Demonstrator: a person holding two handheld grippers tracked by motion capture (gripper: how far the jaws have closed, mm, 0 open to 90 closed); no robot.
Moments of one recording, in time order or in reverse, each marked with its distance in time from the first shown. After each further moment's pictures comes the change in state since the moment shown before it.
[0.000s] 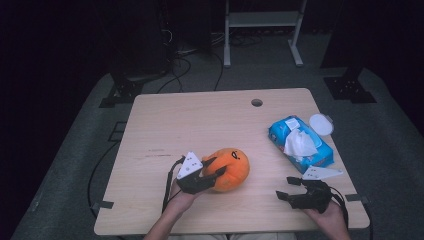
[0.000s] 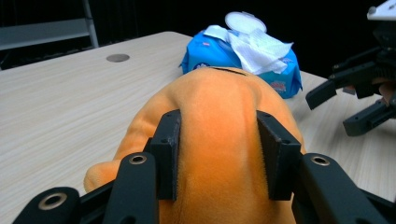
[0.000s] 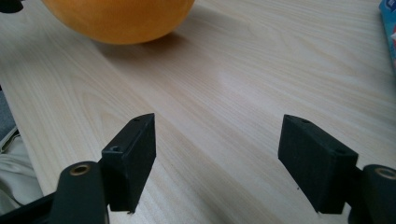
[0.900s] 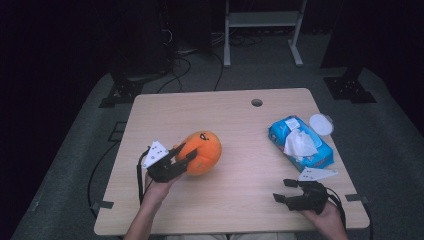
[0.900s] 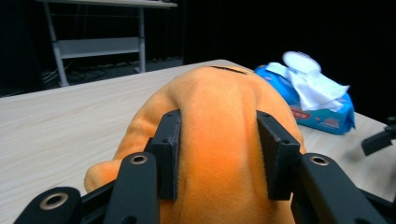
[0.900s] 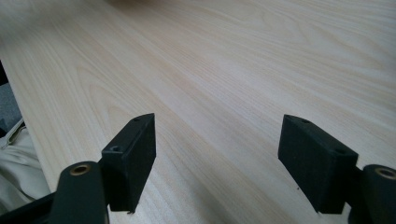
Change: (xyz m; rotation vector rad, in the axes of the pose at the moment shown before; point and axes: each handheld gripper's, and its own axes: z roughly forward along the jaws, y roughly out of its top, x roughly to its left) left arm 0.049 0.011 -0.050 -0.100 0.151 -0.080; right arm 0.004 -0.001 0.008 0.034 0.028 -0.006
